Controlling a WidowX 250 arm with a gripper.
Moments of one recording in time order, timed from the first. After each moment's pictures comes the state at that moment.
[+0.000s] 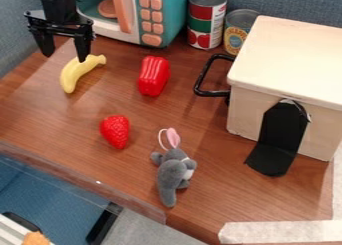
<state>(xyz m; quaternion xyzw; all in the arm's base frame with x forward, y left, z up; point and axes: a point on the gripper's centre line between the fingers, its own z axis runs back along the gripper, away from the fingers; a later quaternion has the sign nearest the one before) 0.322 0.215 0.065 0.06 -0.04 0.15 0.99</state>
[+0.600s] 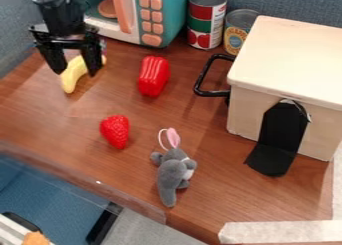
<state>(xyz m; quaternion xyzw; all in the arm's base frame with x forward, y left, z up) 0.283 0.145 0.088 -0.04 -0.06 0.09 0.99</state>
